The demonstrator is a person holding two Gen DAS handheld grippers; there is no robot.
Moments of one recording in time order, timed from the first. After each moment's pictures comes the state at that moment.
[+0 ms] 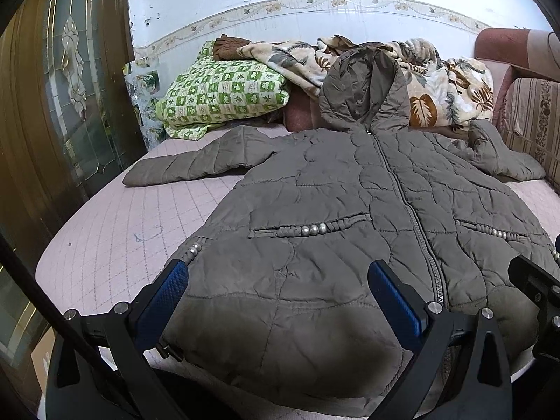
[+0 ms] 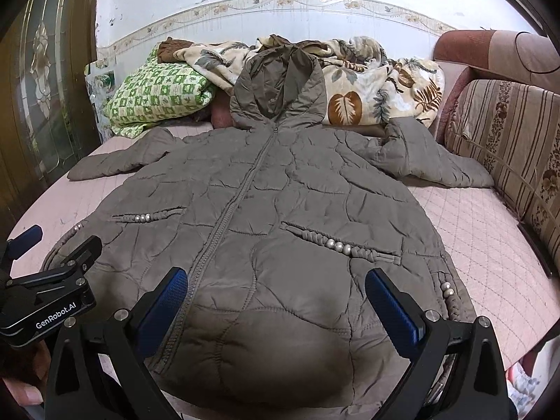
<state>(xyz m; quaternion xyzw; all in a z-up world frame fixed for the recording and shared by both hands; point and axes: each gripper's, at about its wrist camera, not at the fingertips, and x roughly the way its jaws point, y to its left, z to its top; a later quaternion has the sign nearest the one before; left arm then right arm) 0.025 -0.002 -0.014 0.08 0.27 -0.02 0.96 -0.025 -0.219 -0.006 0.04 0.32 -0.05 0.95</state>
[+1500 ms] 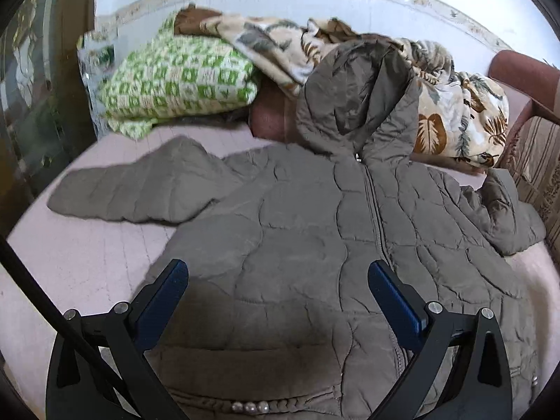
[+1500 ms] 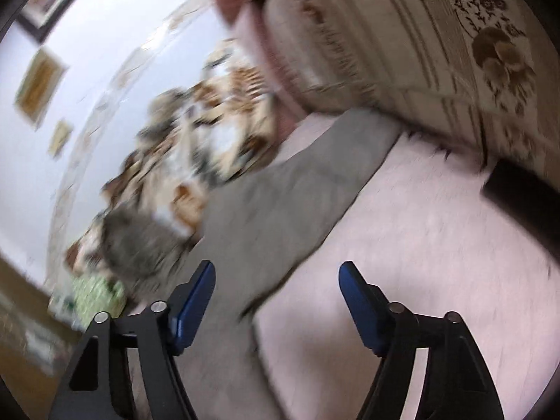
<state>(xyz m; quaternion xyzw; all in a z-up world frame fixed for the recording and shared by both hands) 0.219 -0.055 0.005 0.02 0.35 -0.08 0.93 0.052 -0.629 0.004 0.44 0.24 -0.17 0.85</state>
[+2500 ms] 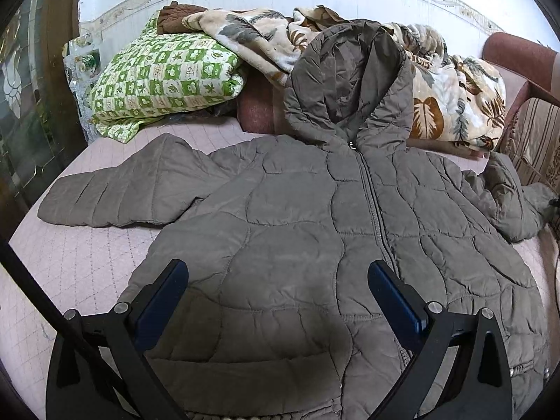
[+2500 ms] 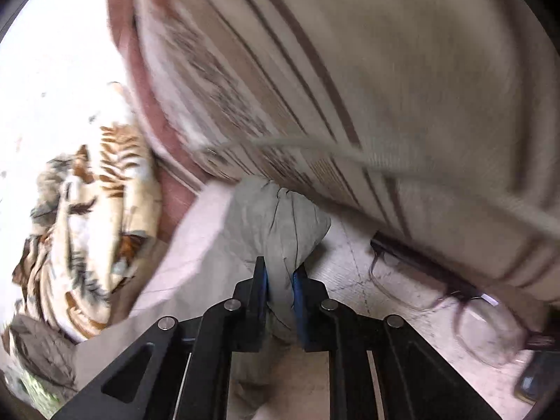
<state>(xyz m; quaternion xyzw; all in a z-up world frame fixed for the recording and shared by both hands) 0.227 -0.069 -0.005 0.05 0.34 -0.09 0.93 0.149 -0.772 -0.051 0.41 0.22 -0.33 0.82</state>
